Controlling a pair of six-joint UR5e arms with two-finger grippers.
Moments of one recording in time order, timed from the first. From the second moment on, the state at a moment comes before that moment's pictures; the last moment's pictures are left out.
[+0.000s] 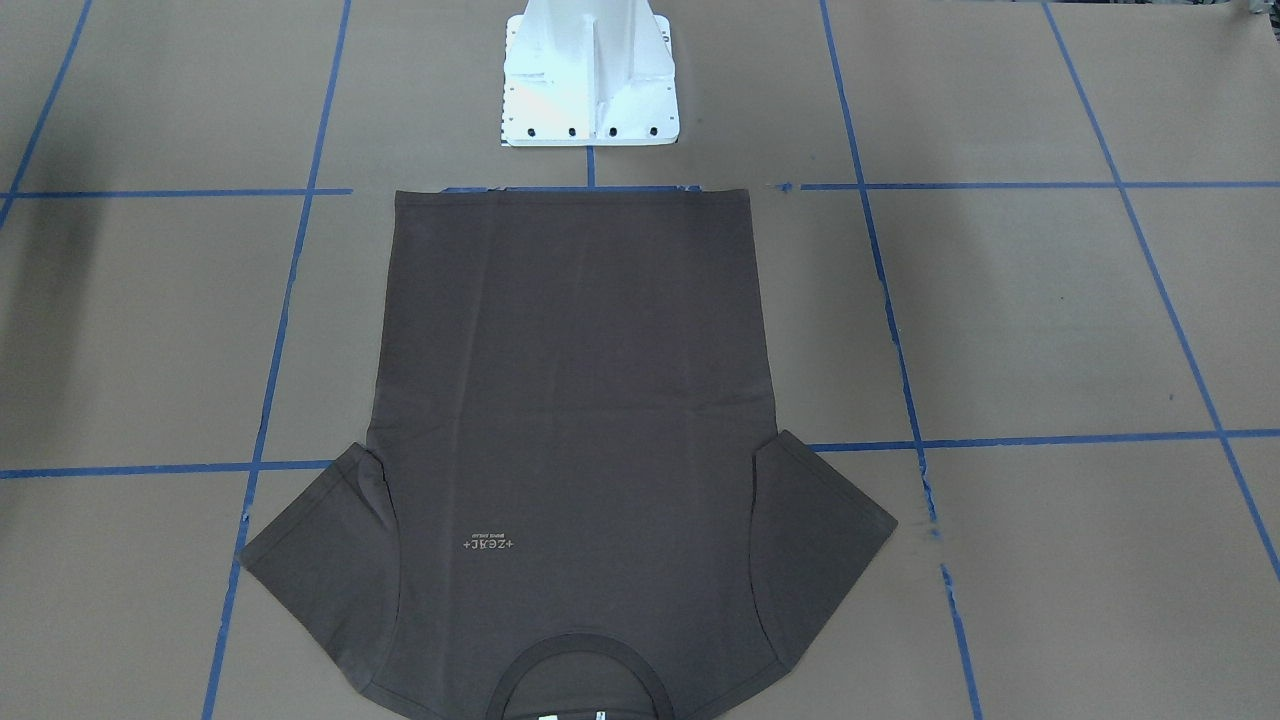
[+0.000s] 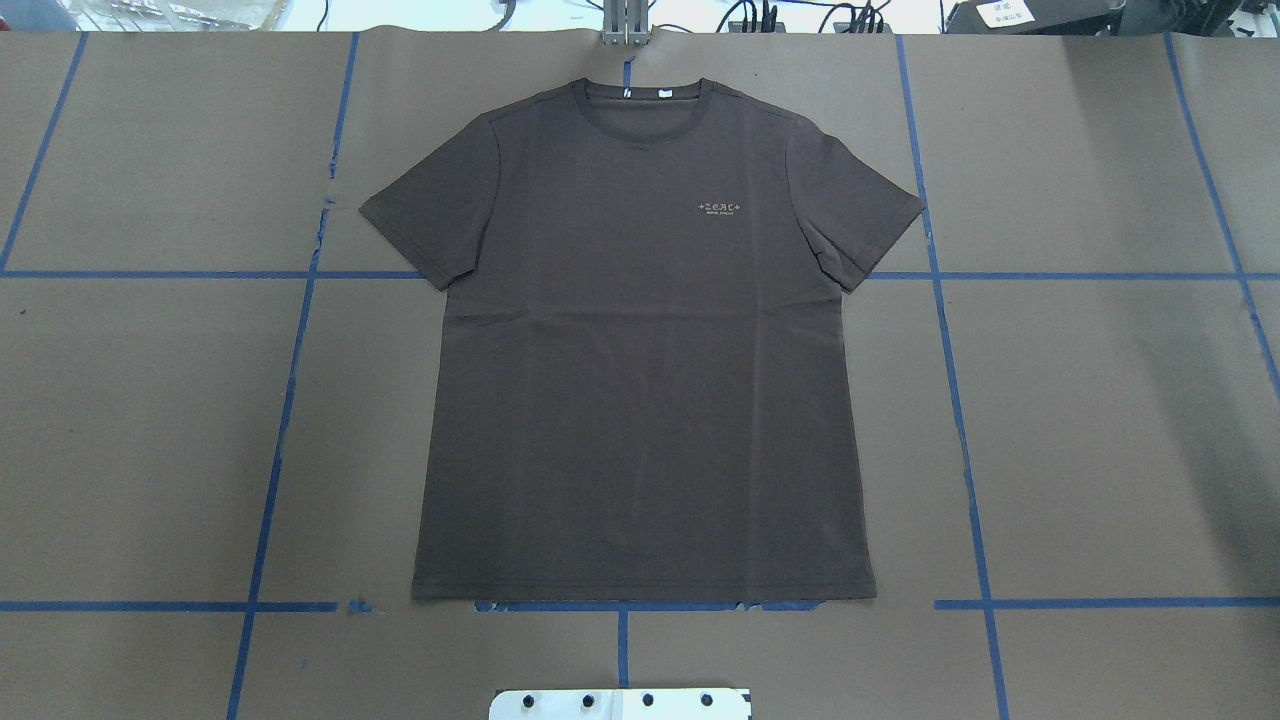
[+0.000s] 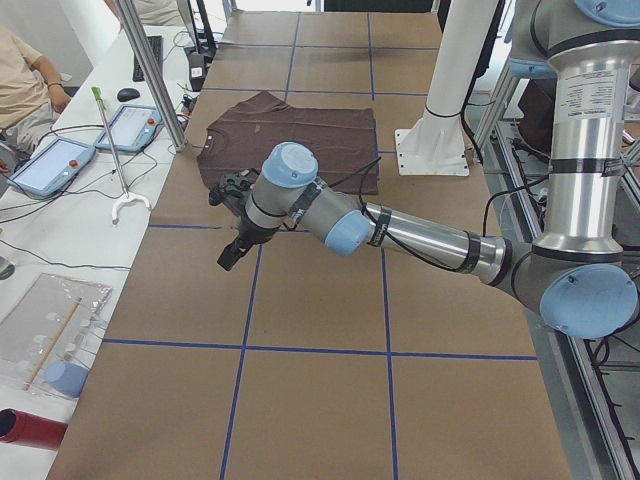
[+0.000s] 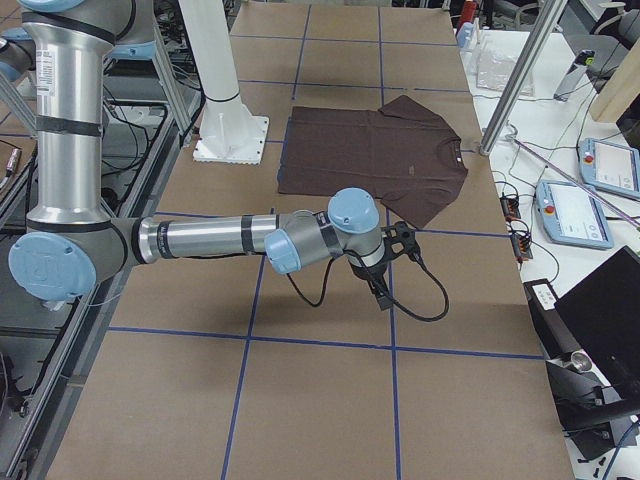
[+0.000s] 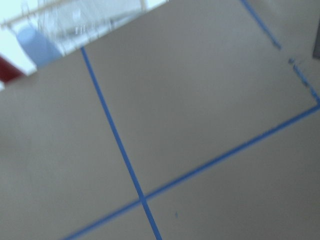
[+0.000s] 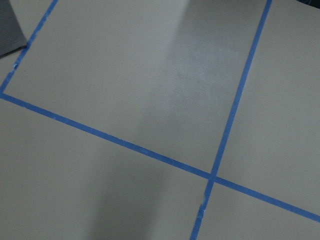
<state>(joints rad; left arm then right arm) -1.54 -1.57 -1.84 -2.03 -2.27 0.03 1.52 -1.62 1.73 -1.24 2.37 -0.01</state>
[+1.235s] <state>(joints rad) -1.53 -1.59 -1.83 -2.11 -2.27 -0.06 1.02 -1.10 1.34 -0.80 1.99 1.03</state>
